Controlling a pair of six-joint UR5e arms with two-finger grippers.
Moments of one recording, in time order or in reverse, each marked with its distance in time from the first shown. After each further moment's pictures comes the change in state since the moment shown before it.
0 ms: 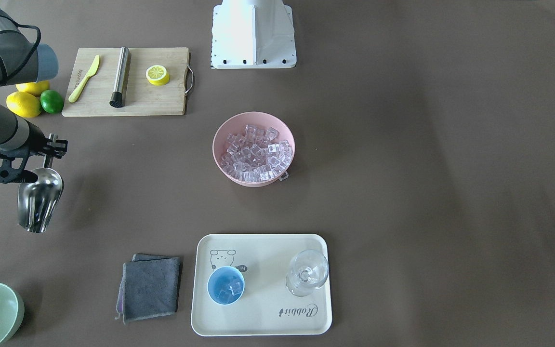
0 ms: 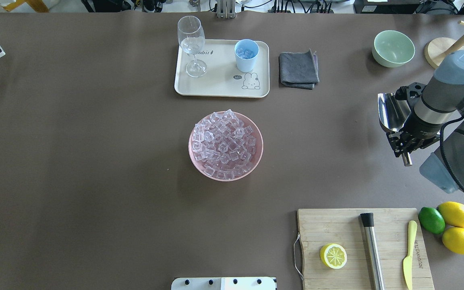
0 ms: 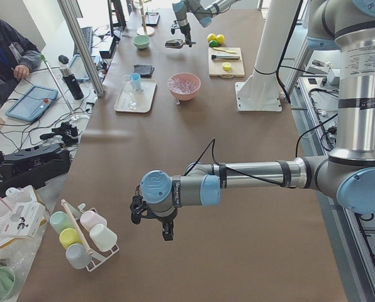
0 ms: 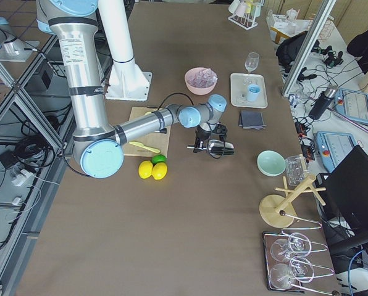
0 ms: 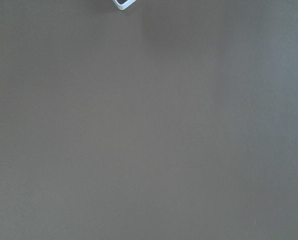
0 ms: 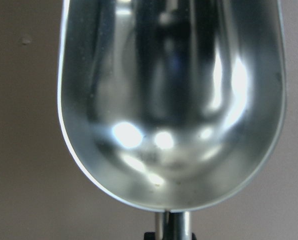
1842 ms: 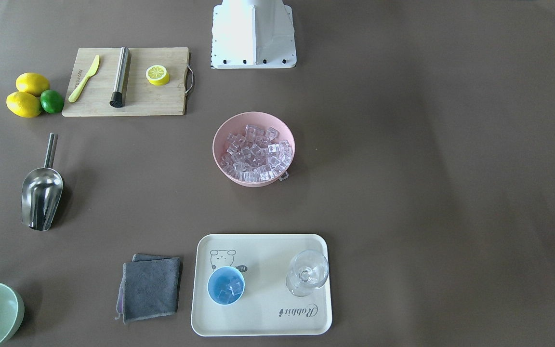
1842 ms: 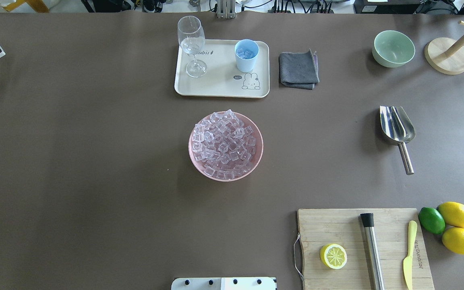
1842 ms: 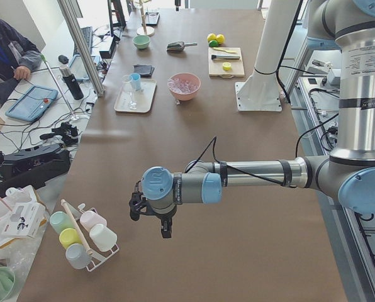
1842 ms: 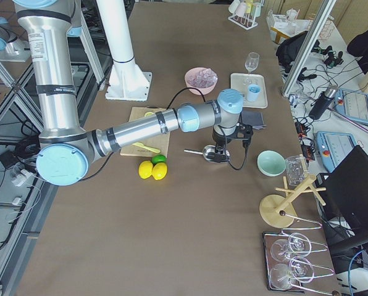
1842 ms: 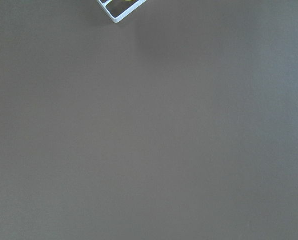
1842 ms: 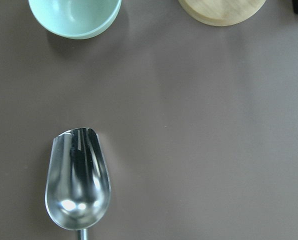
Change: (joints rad) left arm -0.009 0.004 -0.023 -0.014 -0.002 -0.004; right arm 0.518 -0.087 0.092 -0.028 0.126 -0.314
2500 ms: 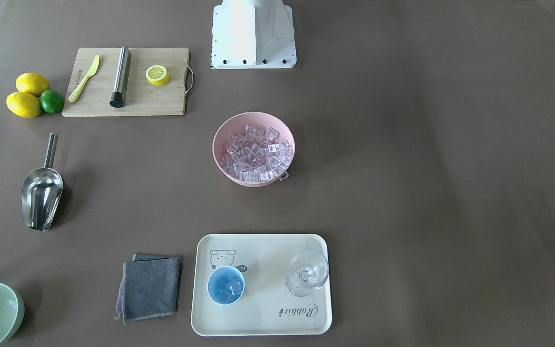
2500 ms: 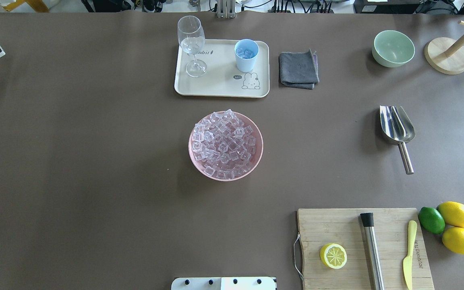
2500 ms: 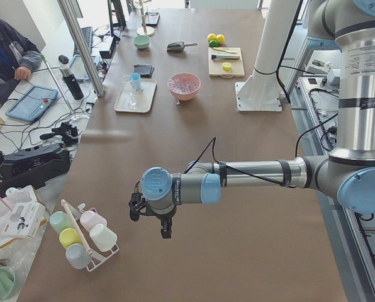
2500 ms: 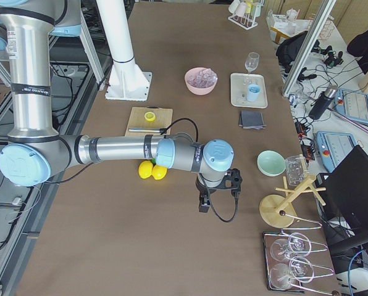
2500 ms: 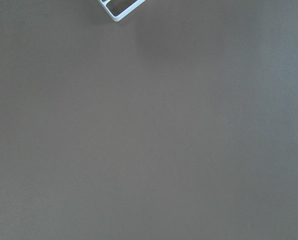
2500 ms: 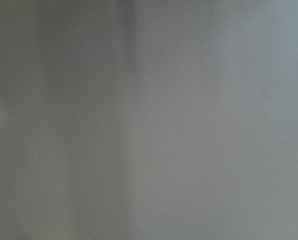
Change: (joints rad) left arm 0.003 -0.004 0.008 -0.001 0.000 0.000; right arm 0.177 -0.078 -0.158 -0.122 0.000 -0.461
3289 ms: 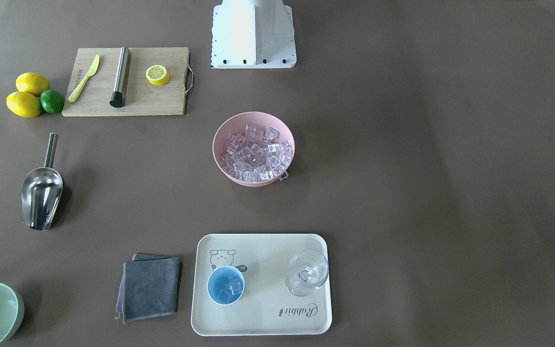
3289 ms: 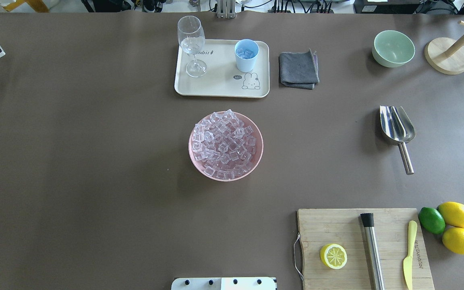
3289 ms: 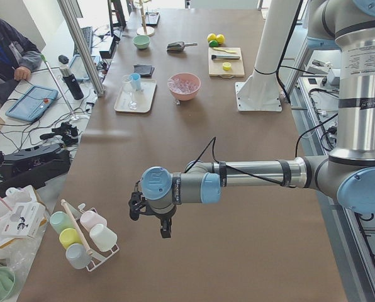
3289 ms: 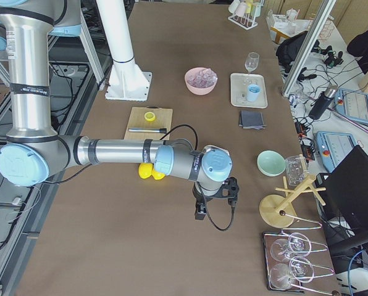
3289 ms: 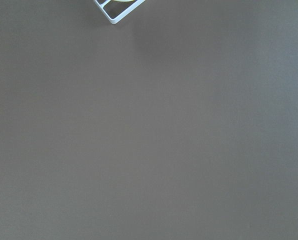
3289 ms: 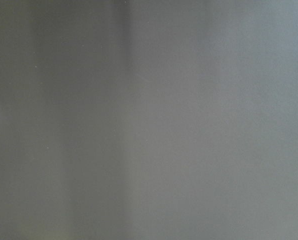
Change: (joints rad) left arm 0.002 -0.001 -0.001 -0.004 0.000 0.003; right arm 0.002 0.001 -0.016 0.004 -0.004 -0.007
